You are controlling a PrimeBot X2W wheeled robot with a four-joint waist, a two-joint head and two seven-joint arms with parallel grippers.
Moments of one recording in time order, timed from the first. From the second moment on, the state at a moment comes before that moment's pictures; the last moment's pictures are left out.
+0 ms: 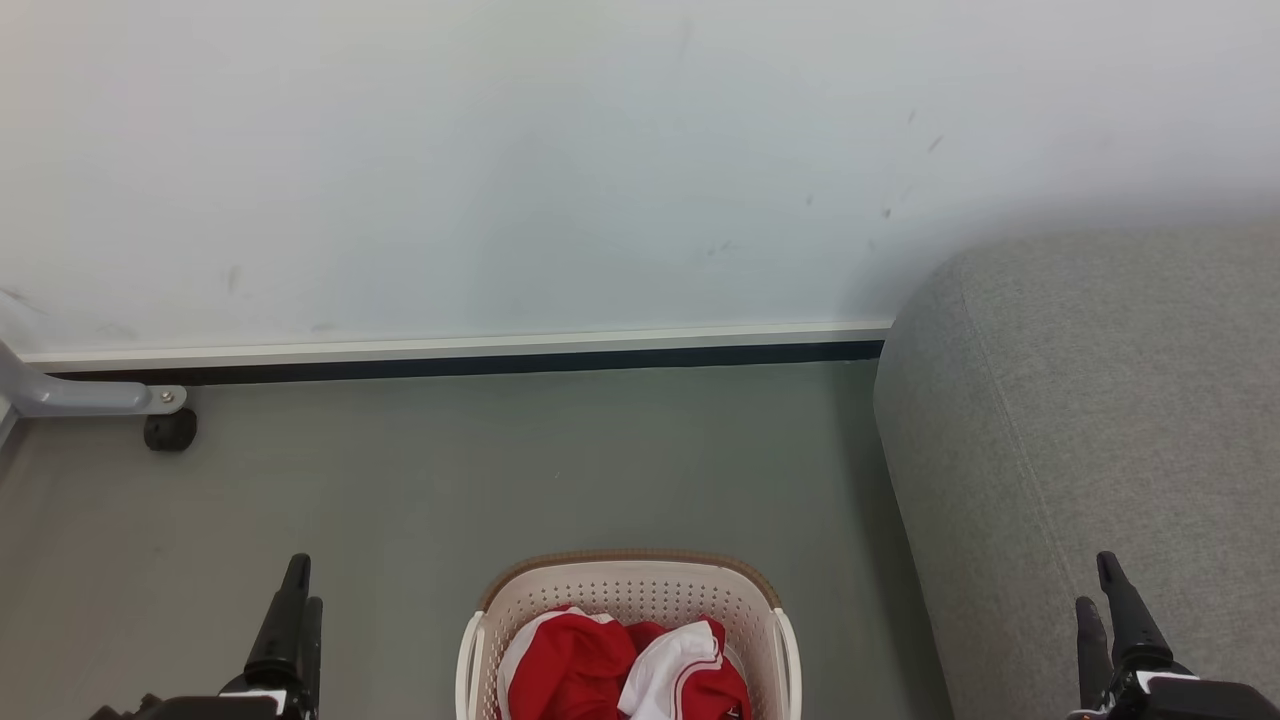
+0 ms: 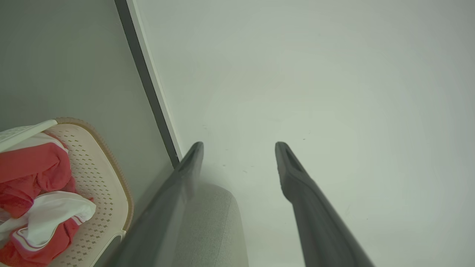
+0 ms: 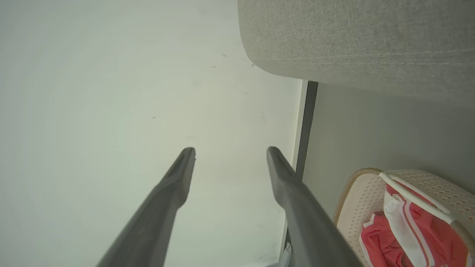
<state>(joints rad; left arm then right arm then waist) -0.05 0.03 0.08 0.31 -1.60 -0.12 0.09 -0.06 -0.03 -0.10 0.31 1.59 0.11 0.08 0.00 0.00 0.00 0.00</state>
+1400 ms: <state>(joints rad) -0.06 0.13 -0.09 0.24 -1.14 -0.08 -0.06 -0.10 -0.11 0.12 0.22 1.09 0.10 -0.06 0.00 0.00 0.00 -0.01</state>
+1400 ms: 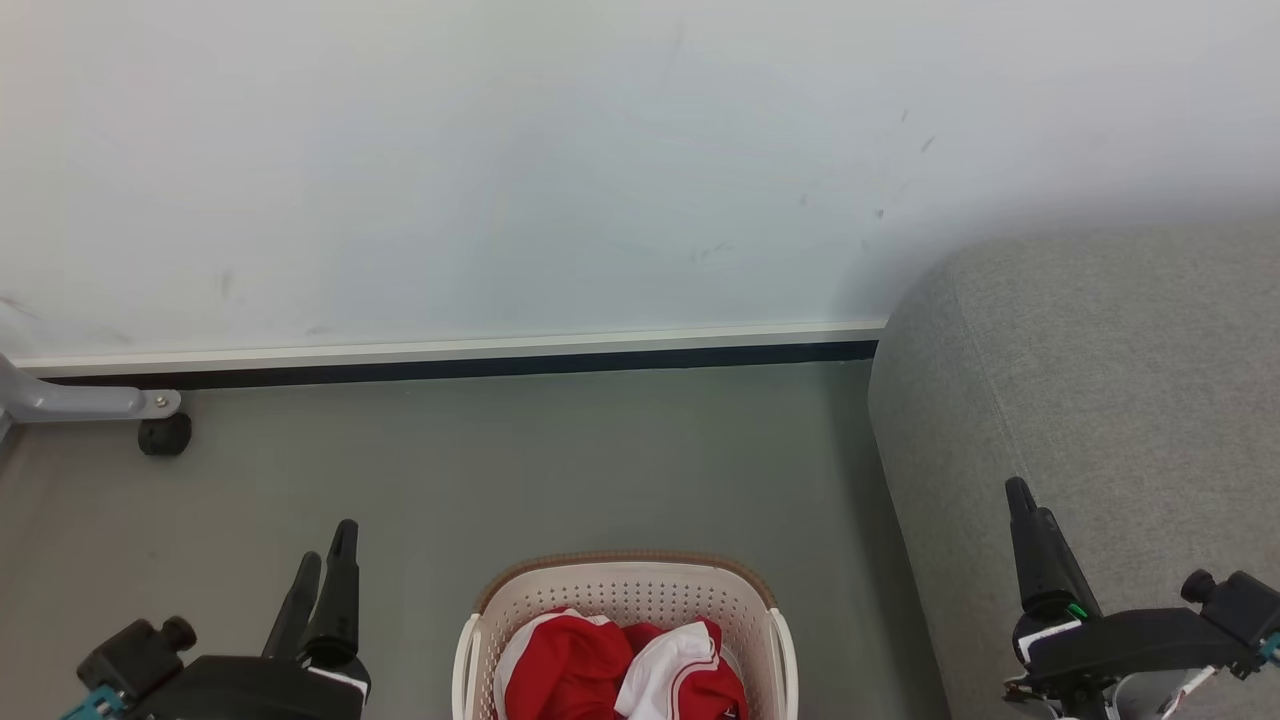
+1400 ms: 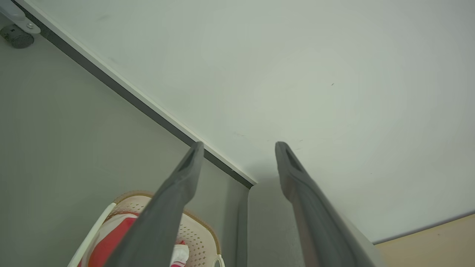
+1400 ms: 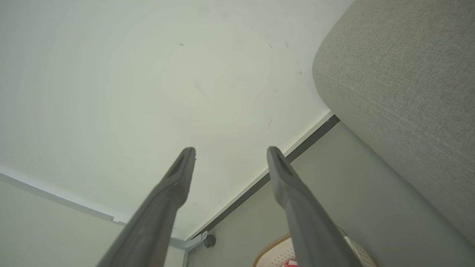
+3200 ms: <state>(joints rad) -0.10 0.20 -0.24 0.17 -0.43 0.02 -0.25 -0.18 -0.17 0.34 0.18 0.35 0.00 -0.25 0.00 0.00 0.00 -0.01</state>
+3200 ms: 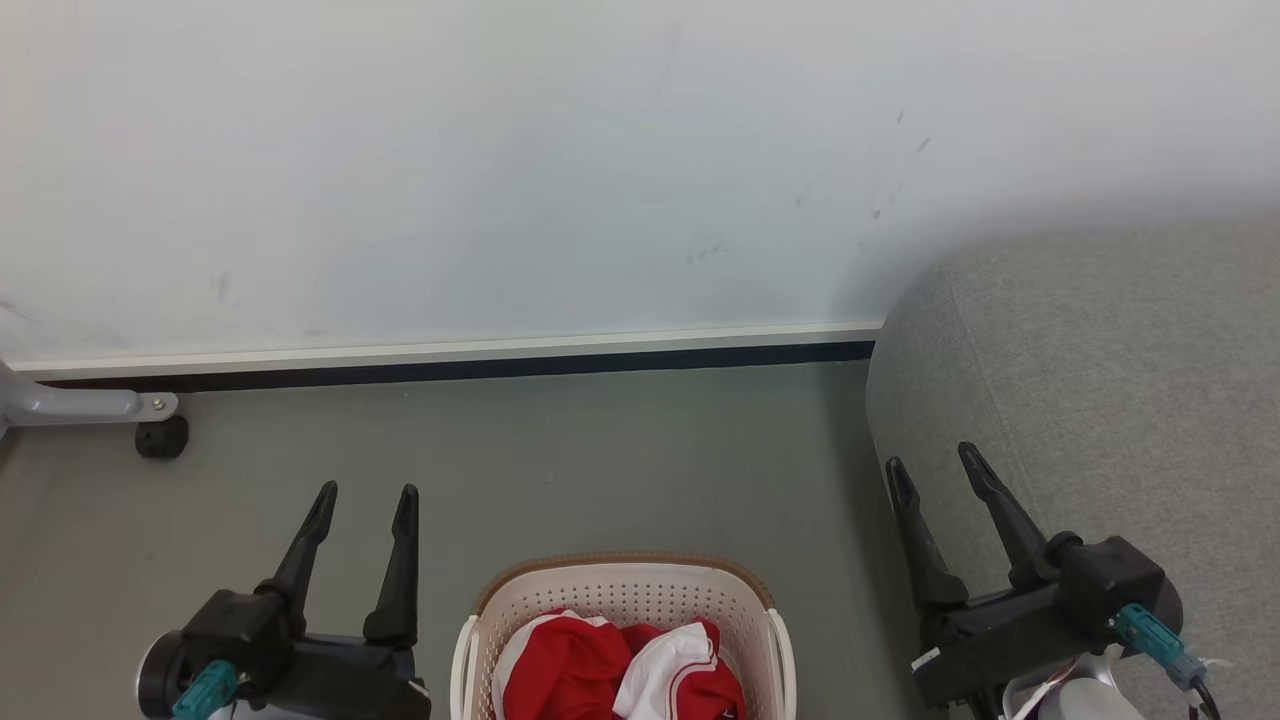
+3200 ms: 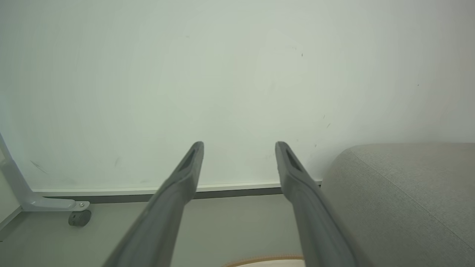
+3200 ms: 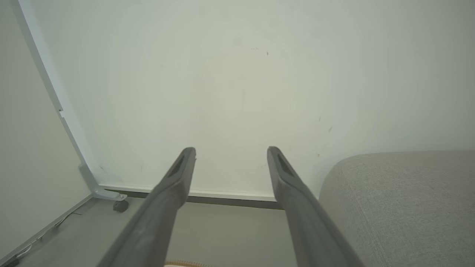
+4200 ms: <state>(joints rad) -0.10 0.18 -0.21 0.16 -0.41 0.00 -0.25 -0.17 -0.16 0.31 0.17 0.32 0.01 -0.25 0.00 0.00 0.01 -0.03</state>
